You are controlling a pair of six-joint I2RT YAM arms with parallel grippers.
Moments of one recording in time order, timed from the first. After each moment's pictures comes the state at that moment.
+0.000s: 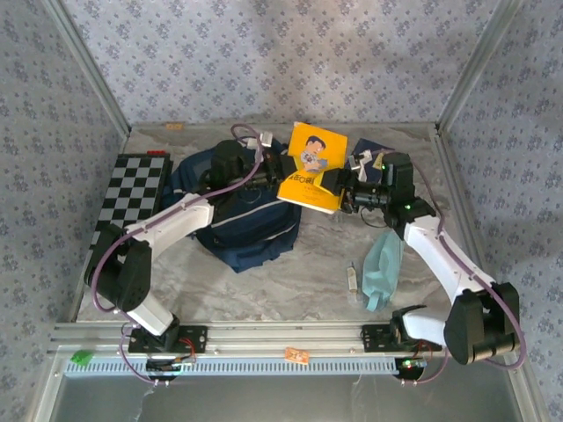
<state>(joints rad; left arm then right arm) -0.59 1.59 1.12 0.35 0.64 -1.19 0.24 1.21 0.90 -0.08 -0.91 0.96</state>
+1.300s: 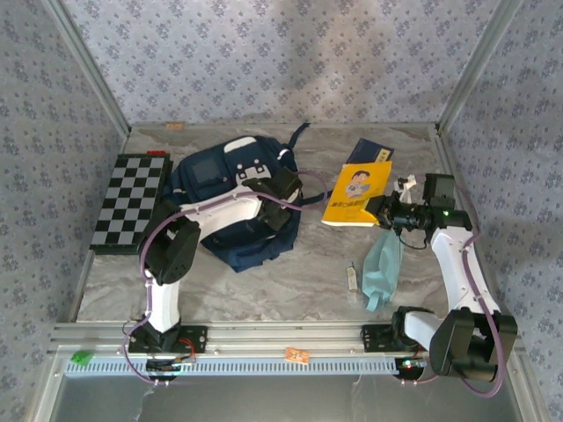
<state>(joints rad) -0.79 1.93 1.45 -0.72 -0.28 -0.01 -0.13 1.11 0.87 -0.67 -0.91 0.60</state>
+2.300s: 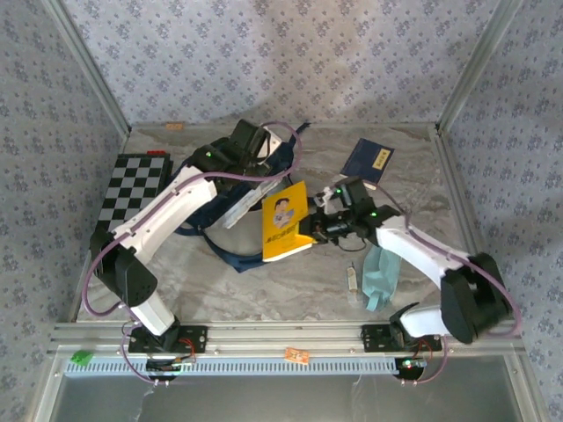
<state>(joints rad) -0.69 1.65 1.70 -0.88 -0.31 0.16 0.54 1.42 0.88 -0.28 -0.76 0.87</state>
